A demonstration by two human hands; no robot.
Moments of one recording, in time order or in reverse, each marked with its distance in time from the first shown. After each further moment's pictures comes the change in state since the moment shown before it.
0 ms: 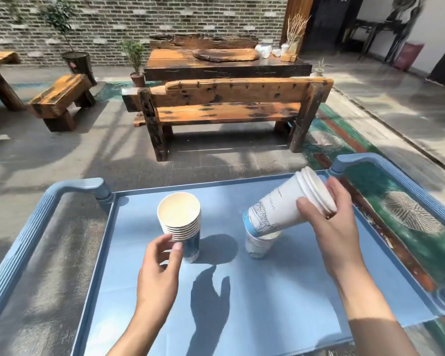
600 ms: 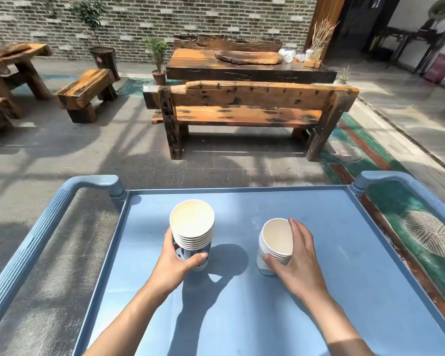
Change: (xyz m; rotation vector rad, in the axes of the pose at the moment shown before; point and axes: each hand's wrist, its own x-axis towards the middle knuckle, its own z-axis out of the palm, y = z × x) left_hand 0.067 -0.046 0.007 -0.062 -0.317 -0.137; right_hand 0.002 0.093 0.045 -0.590 -0.338 -0.129
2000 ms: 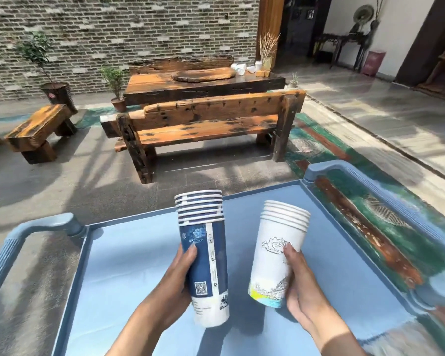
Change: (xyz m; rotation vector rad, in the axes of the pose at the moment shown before) left_hand -0.032 0.070 0.078 -0.522 -0.486 -0.168; right_hand -0.044 0.016 -0.055 1.415 0.014 0.426
